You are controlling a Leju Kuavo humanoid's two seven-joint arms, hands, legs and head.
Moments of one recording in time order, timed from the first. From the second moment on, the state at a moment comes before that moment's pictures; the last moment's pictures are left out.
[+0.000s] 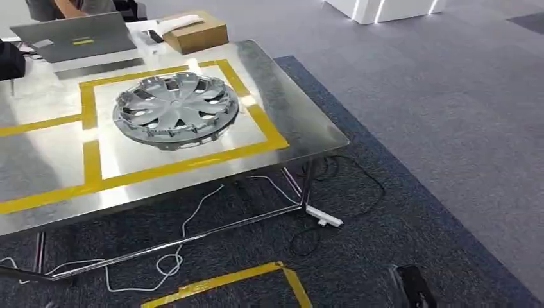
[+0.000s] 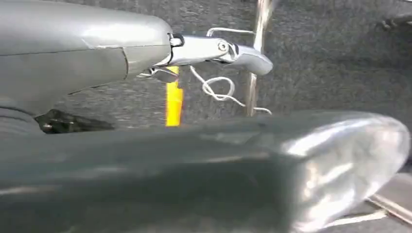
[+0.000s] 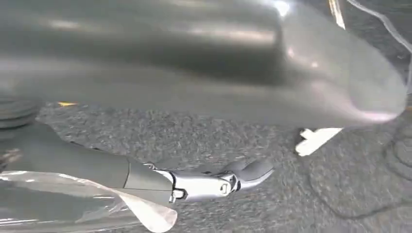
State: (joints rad) left arm 0.48 -0.36 0.50 -1.48 -0.04 -0.19 -0.27; right arm 0.17 0.15 -0.27 -1.00 0.32 0.10 -0.22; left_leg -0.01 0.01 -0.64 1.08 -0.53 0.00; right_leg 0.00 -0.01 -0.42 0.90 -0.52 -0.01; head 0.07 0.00
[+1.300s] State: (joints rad) left arm 0.44 -0.36 0.53 -1.48 -0.12 -0.24 -0.30; right arm 0.21 -0.03 0.12 -1.03 -0.02 -0.10 -0.19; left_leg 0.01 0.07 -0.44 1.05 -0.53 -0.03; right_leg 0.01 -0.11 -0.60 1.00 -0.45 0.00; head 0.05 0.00
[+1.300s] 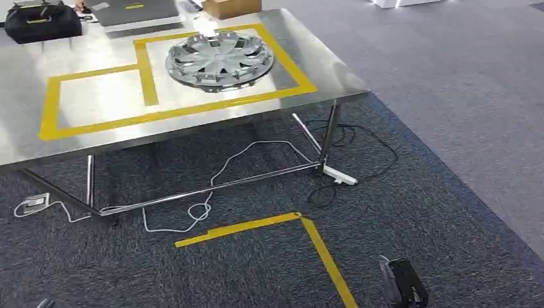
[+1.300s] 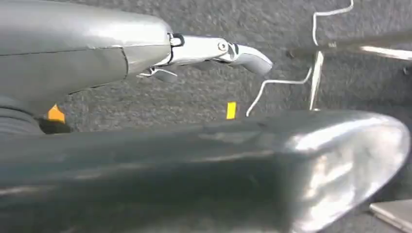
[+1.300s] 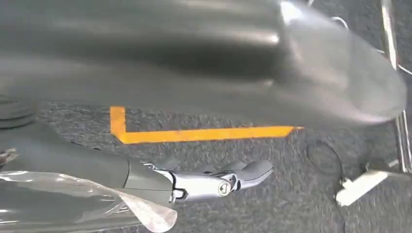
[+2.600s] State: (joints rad) left arm 0.42 -0.36 0.54 -1.44 -0.16 -0.27 -0.32; right arm 0.25 -0.10 0.20 -1.08 -0.09 -0.17 -0.13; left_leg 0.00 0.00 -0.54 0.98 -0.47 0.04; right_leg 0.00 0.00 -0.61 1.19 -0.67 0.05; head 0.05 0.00
